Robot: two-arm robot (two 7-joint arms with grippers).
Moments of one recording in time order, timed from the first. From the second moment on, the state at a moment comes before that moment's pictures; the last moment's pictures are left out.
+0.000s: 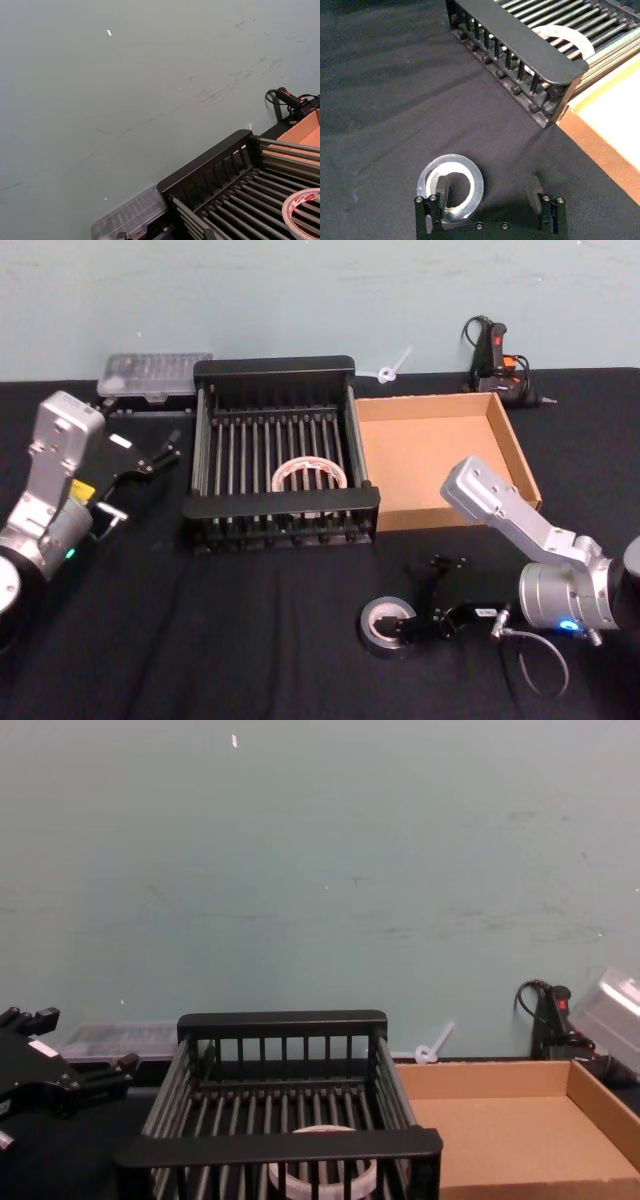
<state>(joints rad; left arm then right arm) -0.20 0.60 0.45 -1.41 -0.25 -0.12 0.03 0.27 0.69 -0.64 -1.65 0.38 0.51 0.58</state>
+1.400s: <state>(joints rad) -0.20 0.60 0.45 -1.41 -0.25 -0.12 0.03 0.28 0.68 -0.65 -1.63 0.35 0.51 0.59</state>
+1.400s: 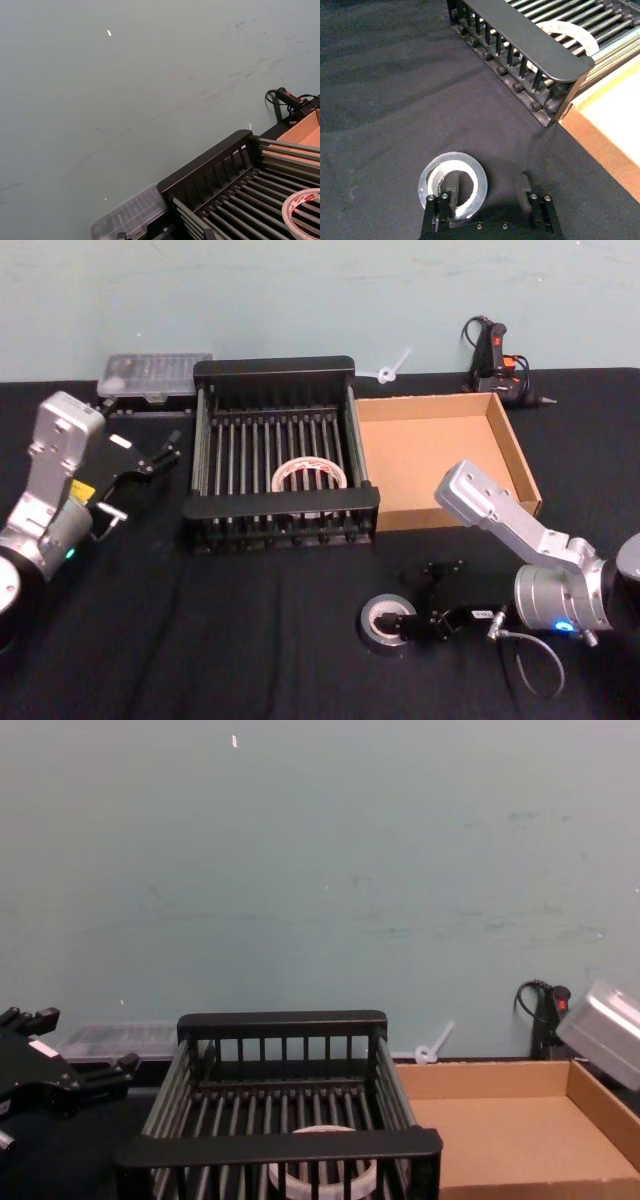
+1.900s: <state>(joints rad) -0.20 0.60 0.45 -1.41 -0.25 -0.12 0.03 0.28 0.68 -0.65 -1.63 0.35 0.51 0.59</state>
